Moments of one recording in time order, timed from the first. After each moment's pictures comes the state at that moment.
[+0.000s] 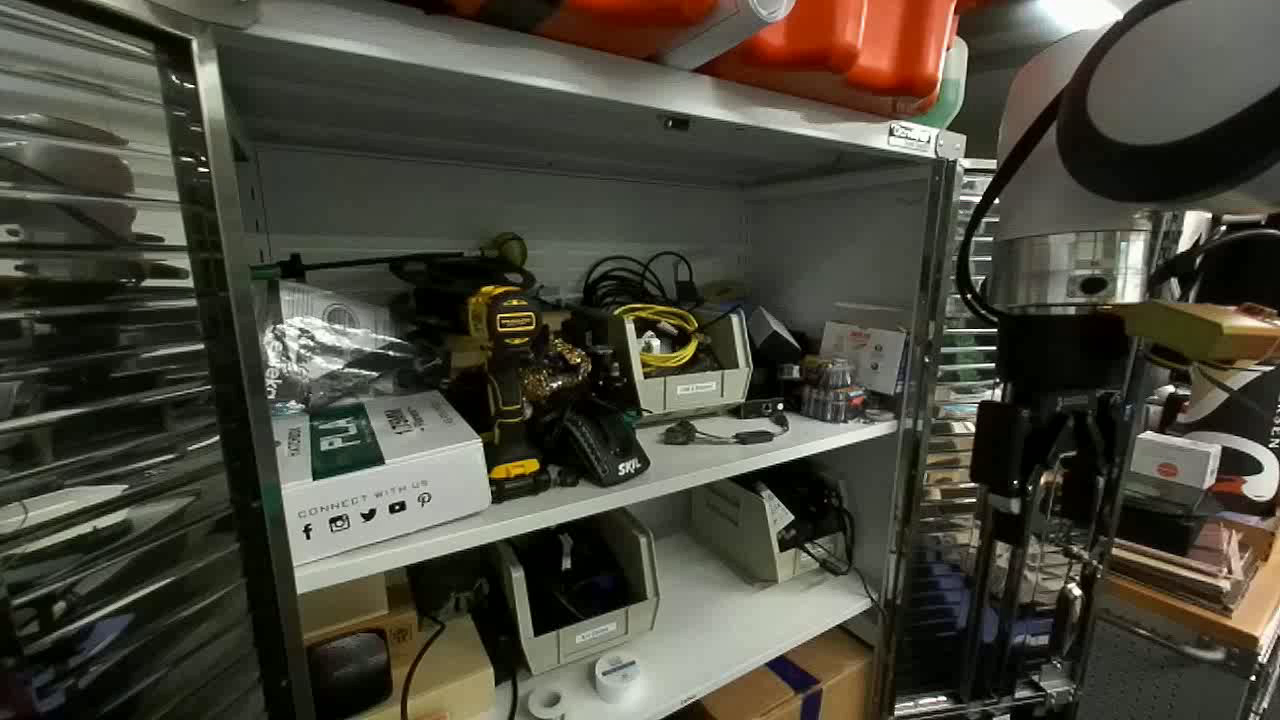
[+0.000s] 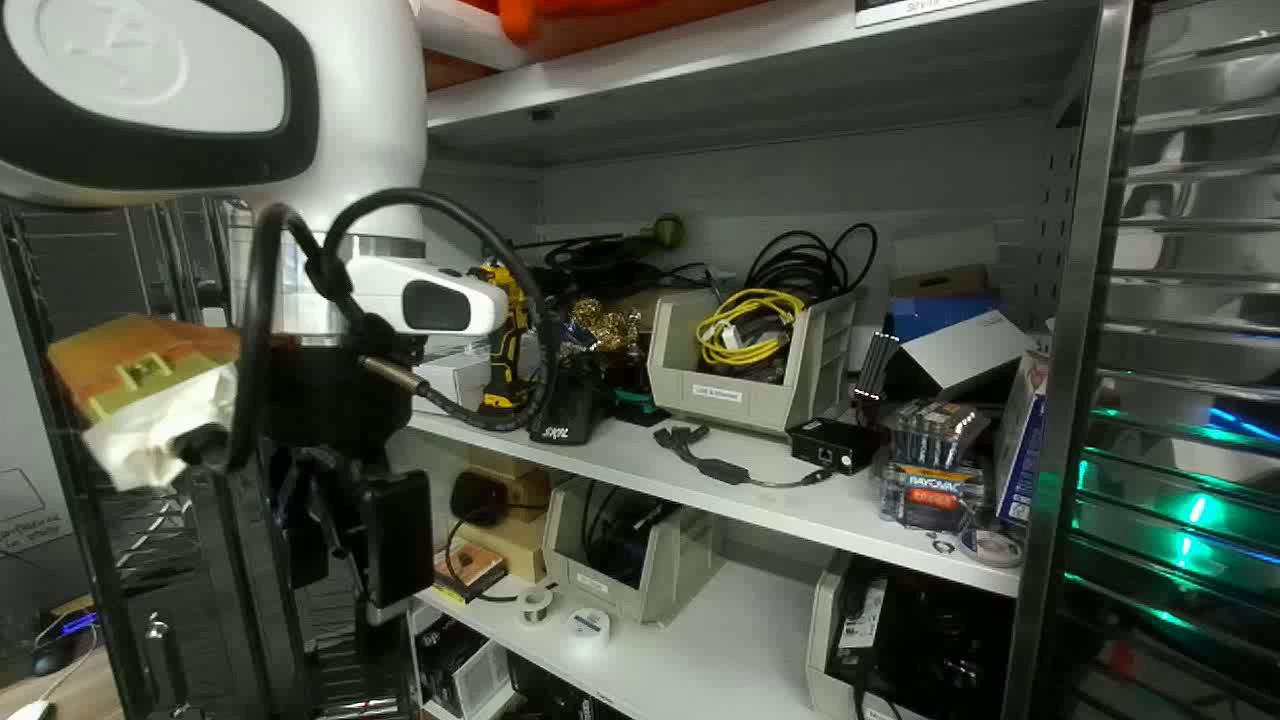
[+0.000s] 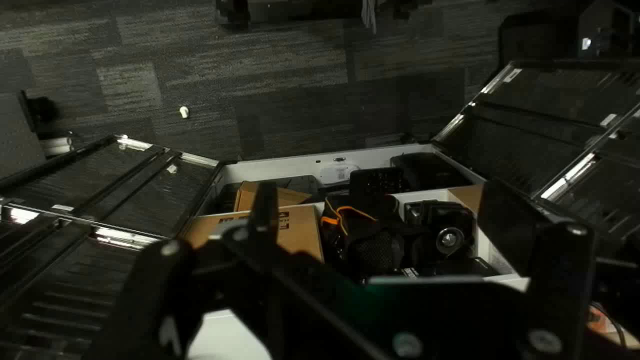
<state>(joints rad) 0.01 -0.58 -0.01 -2.54 0.01 1.87 0.02</state>
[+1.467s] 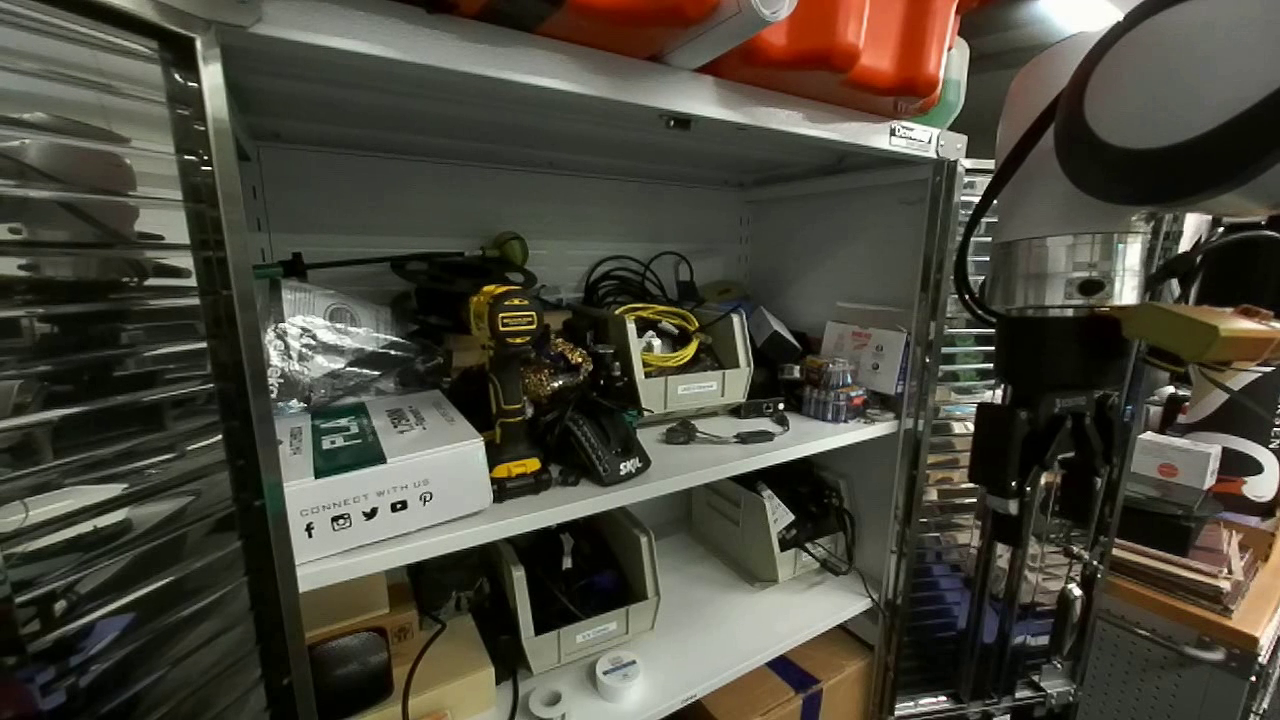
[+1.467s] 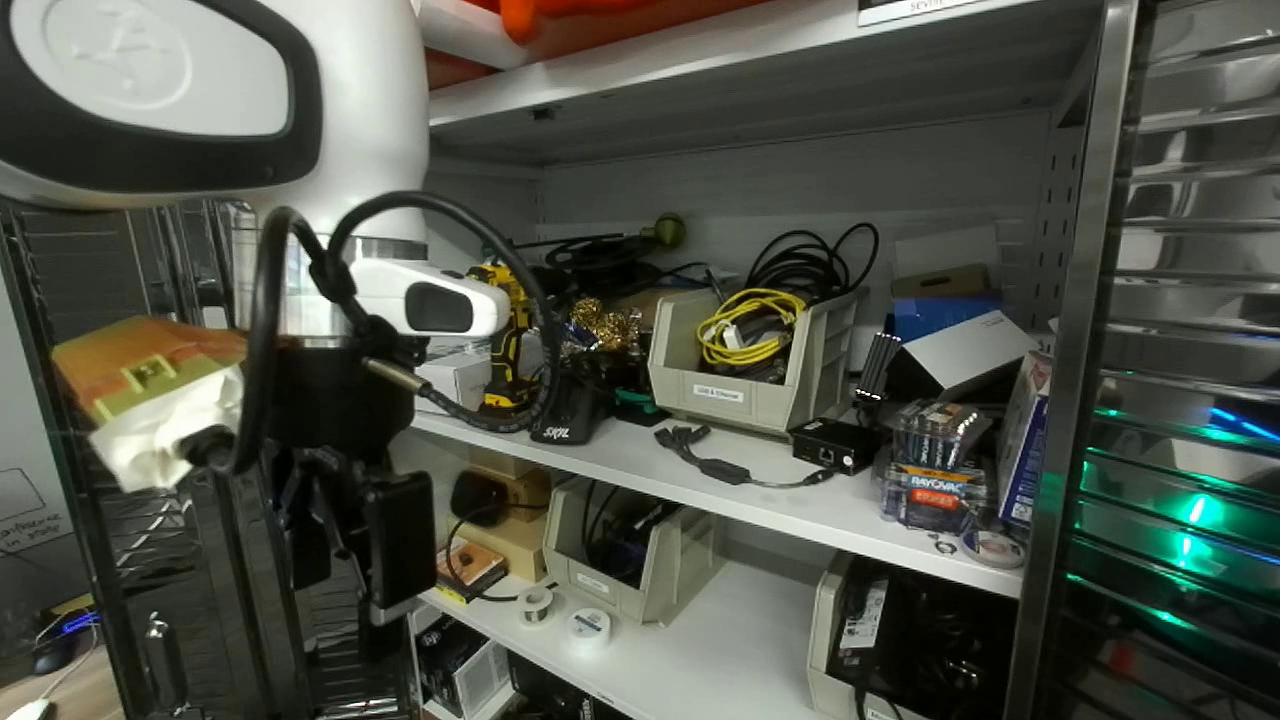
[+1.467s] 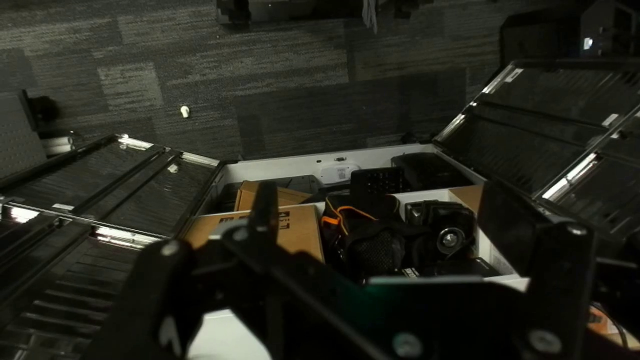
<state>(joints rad) 0.01 -0.58 -0.01 -2.54 0.01 1.87 0.02</state>
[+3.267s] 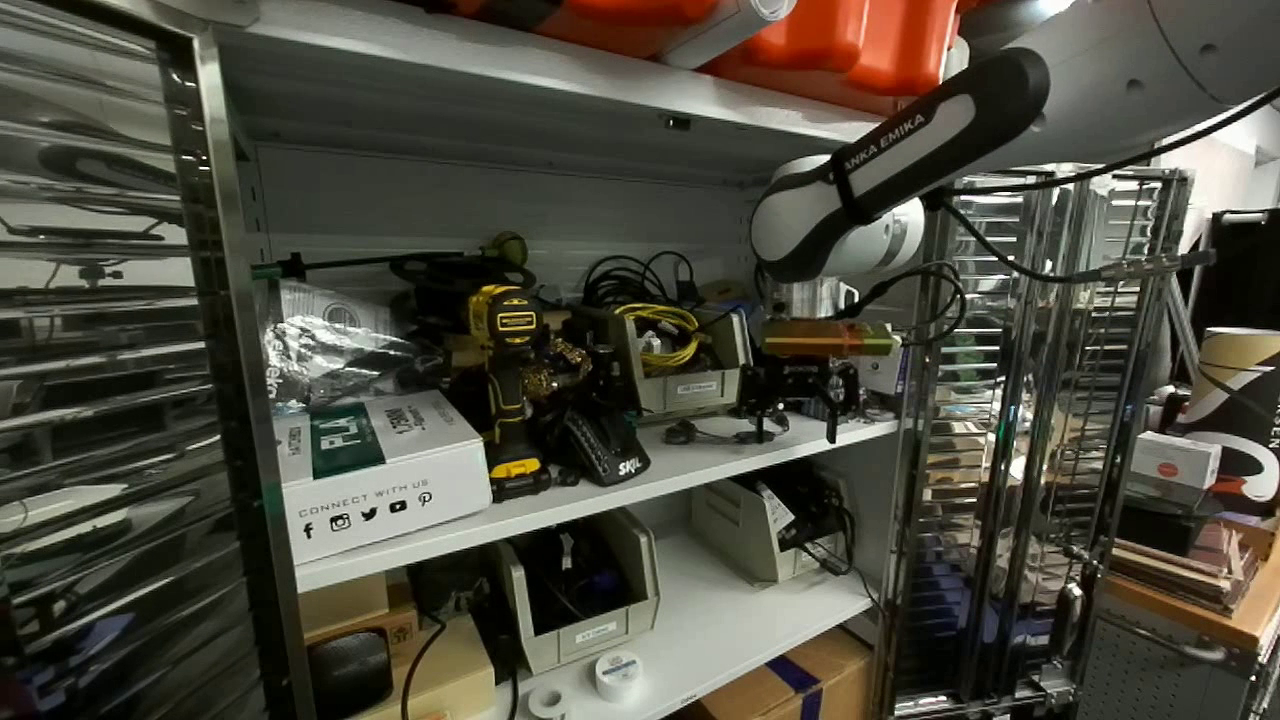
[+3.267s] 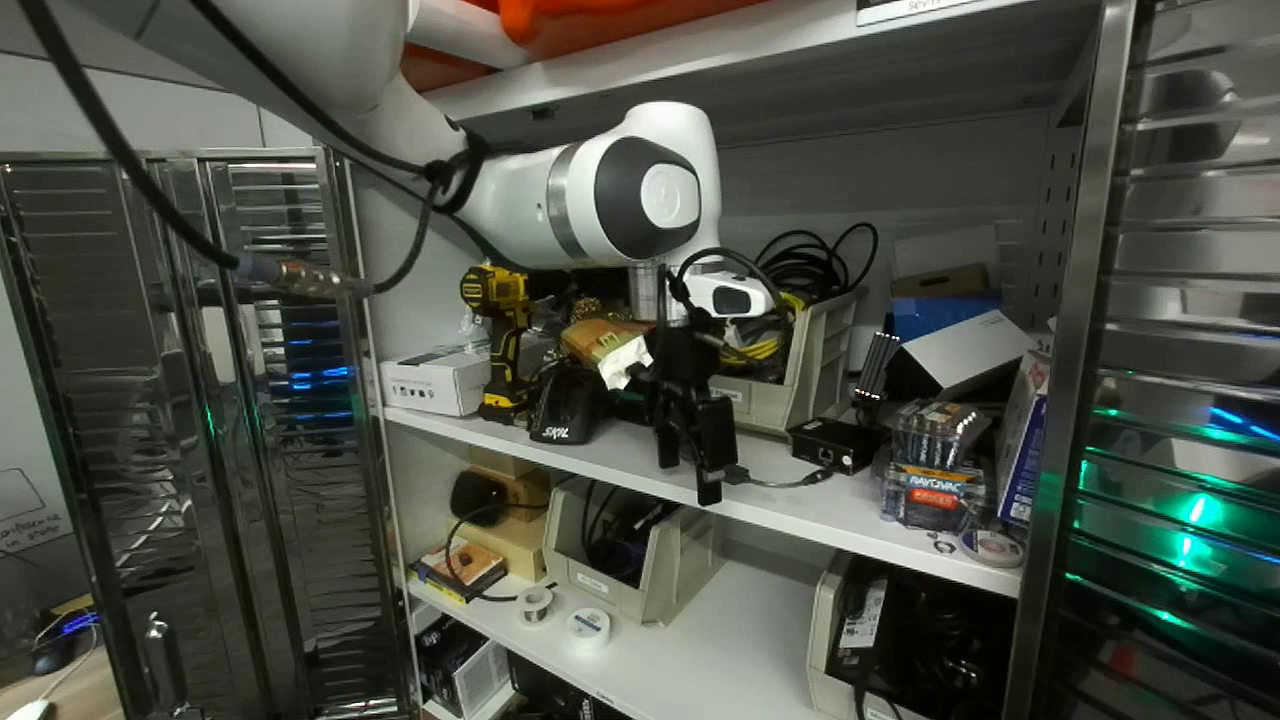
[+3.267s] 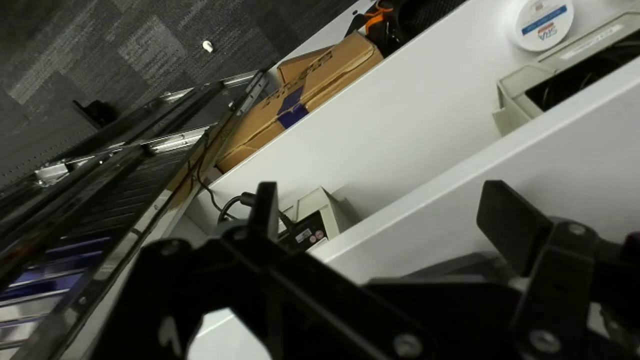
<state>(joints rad) 0.01 0.30 -0.06 -1.68 -0.06 2.01 0.55</state>
